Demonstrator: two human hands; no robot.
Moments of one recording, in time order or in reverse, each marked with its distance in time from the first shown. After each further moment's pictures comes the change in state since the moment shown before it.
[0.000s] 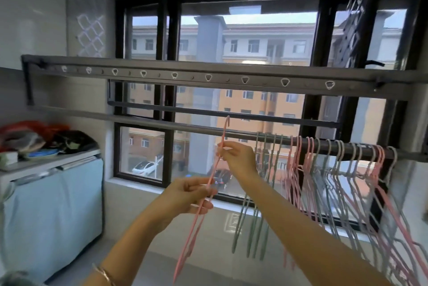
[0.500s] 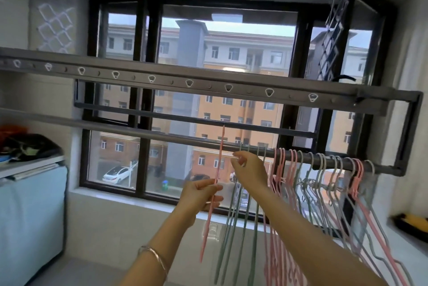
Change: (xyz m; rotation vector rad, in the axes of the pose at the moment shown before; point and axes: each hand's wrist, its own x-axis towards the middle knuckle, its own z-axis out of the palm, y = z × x) left_hand 0.104 -0.016 0.049 -0.181 0.132 -0.054; right_hand 0.047 0.038 -0.060 -0.520 0.121 -0.104
